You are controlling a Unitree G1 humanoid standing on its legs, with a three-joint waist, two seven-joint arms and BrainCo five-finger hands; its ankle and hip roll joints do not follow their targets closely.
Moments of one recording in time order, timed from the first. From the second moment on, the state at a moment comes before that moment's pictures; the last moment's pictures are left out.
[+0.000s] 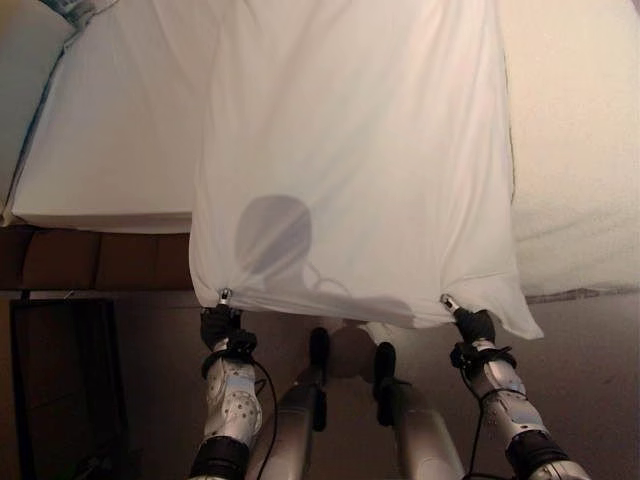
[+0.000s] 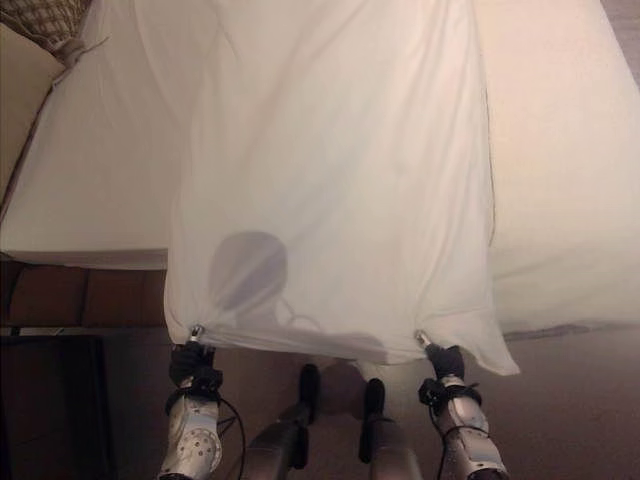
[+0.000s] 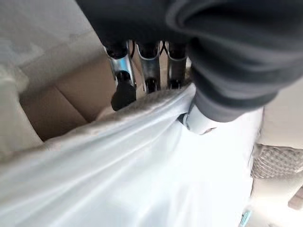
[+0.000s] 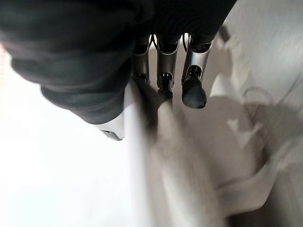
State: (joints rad) left arm -0.22 0.02 0.07 0.64 -0.93 -0.41 0.16; right arm -0.22 -0.30 0.12 0.78 0.64 -0.30 -0.07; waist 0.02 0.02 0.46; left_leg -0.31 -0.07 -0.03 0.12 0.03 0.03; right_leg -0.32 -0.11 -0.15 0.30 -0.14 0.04
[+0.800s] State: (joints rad) left arm -0.04 0.14 0.09 1.15 -0.84 -0.31 0.12; right arm -0.15 -0.29 0.17 1.20 0.50 -0.21 -0.09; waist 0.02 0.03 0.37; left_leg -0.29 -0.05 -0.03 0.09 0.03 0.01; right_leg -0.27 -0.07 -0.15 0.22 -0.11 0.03
